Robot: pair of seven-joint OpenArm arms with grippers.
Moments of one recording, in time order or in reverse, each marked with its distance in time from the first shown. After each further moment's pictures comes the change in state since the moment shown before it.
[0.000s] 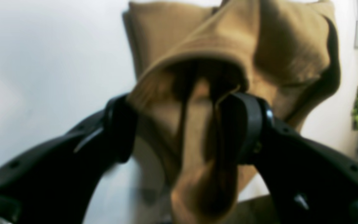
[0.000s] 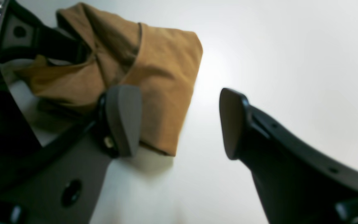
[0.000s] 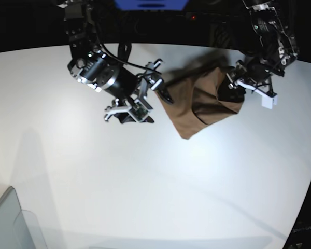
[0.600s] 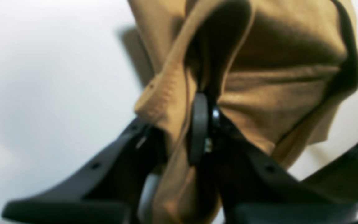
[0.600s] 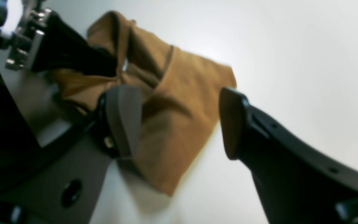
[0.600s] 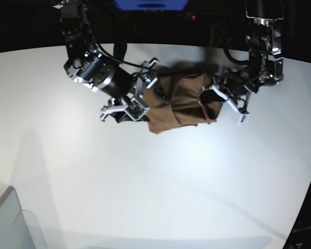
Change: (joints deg) left arm -5.5 -10.1 24.0 -5.1 2.7 -0.4 -7.3; right arm -0.1 2.6 0.2 0.0 0.2 0.0 0.4
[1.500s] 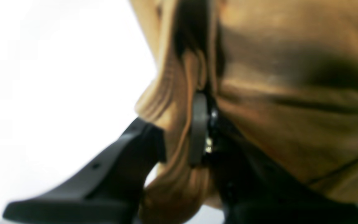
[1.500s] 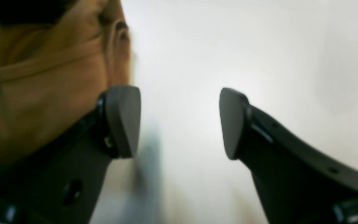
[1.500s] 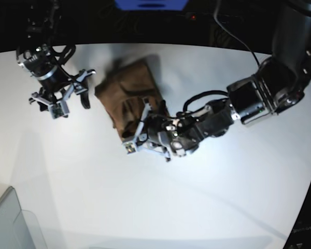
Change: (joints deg) left arm -50.0 -1.4 80.7 -18.0 3.2 1.2 -14.3; right arm -5.1 0.3 30.0 0.0 0.0 0.0 0.2
